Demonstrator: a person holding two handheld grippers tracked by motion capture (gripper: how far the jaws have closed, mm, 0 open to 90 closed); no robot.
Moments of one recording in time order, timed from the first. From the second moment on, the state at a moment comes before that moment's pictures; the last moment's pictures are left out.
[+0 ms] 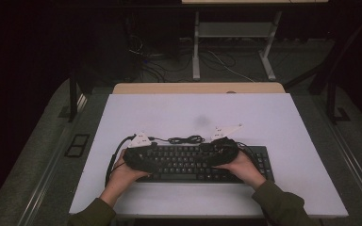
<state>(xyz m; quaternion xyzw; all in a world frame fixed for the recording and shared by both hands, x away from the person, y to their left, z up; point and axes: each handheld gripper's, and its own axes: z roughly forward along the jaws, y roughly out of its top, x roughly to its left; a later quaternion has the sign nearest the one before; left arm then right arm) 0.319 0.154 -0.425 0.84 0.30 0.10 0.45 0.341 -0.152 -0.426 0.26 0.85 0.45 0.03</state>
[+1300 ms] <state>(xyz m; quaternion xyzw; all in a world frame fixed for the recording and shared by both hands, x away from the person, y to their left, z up) 0.319 0.153 -0.426 0.84 0.30 0.11 0.44 0.339 -0.143 -0.434 0.24 0.87 0.43 0.02</state>
